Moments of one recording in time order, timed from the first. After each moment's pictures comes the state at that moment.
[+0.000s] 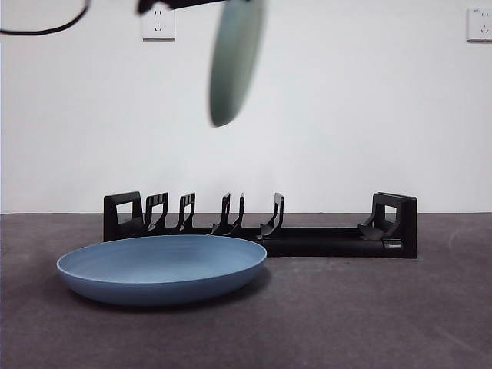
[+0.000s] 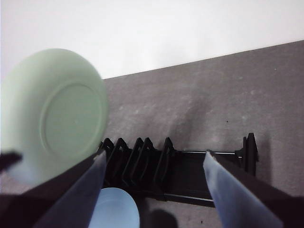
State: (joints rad) left arm -0.52 1.33 1.00 0.27 0.41 -0.16; right arm 0.16 0.96 1.06 -0.40 -0.31 0.28
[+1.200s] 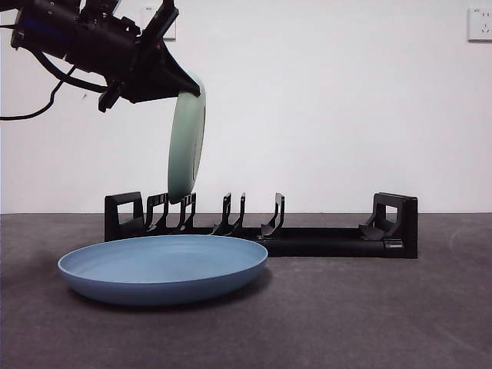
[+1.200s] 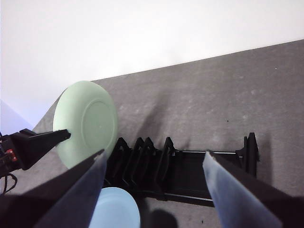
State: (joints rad) left arm -0.31 1.57 1.00 0.37 0.49 -0.37; right arm 0.16 0.96 1.06 -0.40 -0.31 0.28
